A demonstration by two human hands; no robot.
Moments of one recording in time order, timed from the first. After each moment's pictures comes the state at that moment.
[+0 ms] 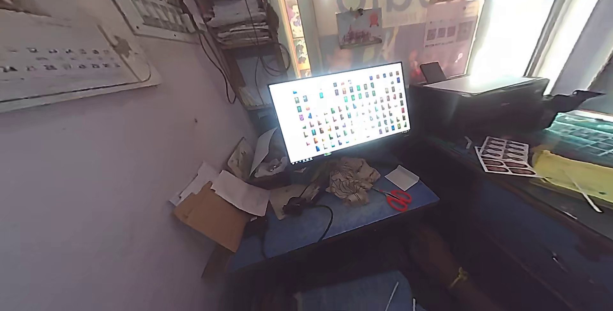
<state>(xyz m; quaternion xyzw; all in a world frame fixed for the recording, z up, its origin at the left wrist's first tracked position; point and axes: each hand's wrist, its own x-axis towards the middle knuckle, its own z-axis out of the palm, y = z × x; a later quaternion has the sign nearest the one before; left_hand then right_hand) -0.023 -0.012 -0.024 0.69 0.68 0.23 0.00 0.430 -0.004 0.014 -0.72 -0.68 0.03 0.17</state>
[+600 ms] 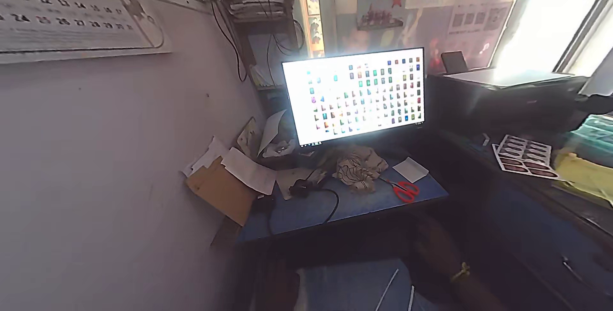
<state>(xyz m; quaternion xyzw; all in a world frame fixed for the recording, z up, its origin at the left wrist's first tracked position) -0.026 -0.006 -0.027 0.70 0.67 0.25 -0.01 0.429 -0.009 0.017 -0.69 -0.69 -0.01 0.23</state>
